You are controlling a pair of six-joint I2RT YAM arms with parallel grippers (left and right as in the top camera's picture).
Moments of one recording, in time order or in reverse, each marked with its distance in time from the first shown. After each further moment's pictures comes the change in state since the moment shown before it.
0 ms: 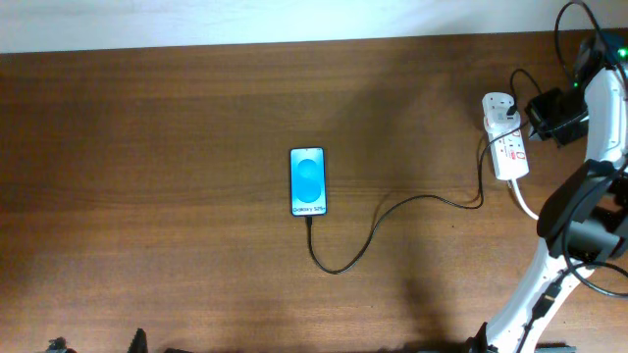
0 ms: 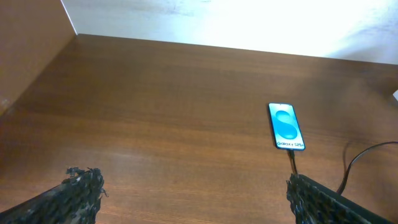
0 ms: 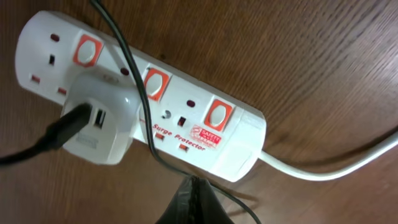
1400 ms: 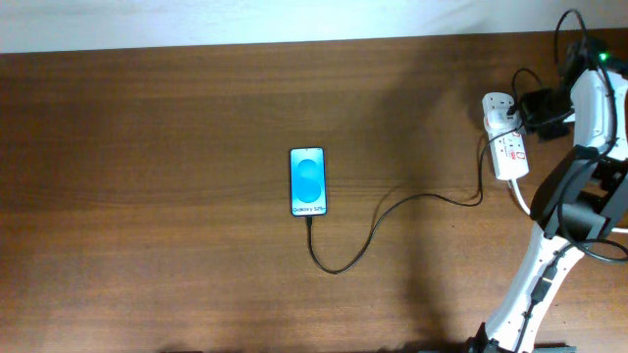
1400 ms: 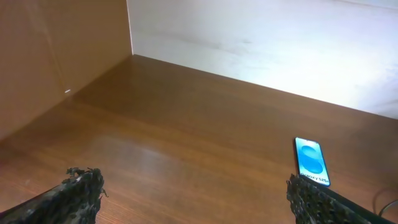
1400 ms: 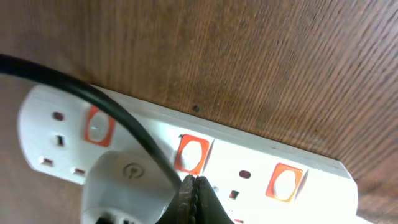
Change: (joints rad) left arm 0.224 -0.278 0.000 -0.075 -0.003 0.000; right arm 0.000 0.198 0.146 0.074 -0.062 0.175
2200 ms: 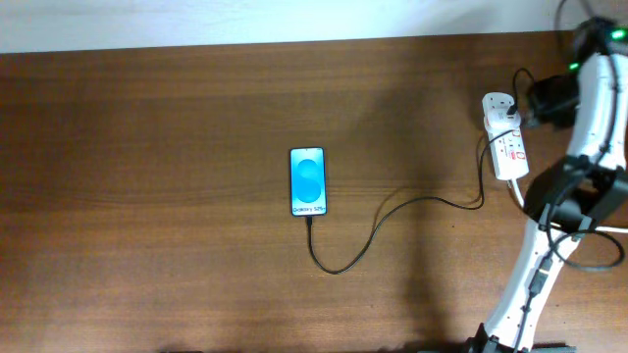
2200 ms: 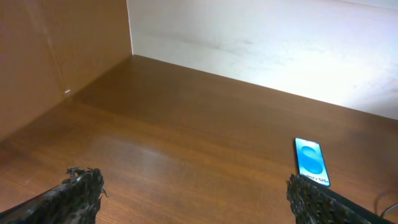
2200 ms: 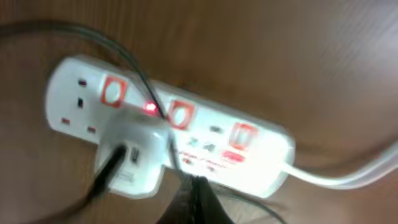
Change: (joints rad) left arm 0.000 -0.001 0.000 0.002 0.000 0.000; right arm -0.010 0.115 0.492 -0.423 0.098 -0.082
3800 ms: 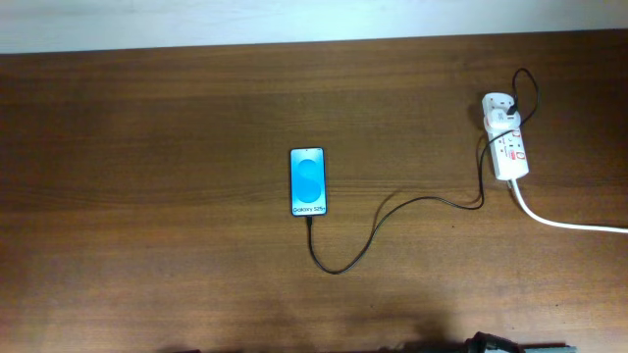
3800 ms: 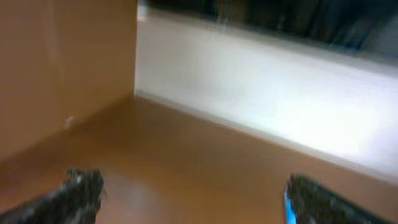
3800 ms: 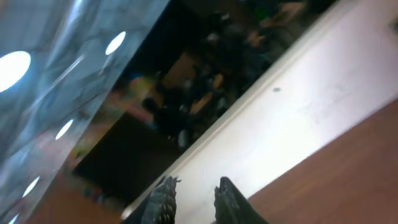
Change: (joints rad) left arm 0.093 -0.023 -0.028 0.211 0.028 -0.024; right arm 0.079 -1.500 -0.197 0.254 -0.393 0.045
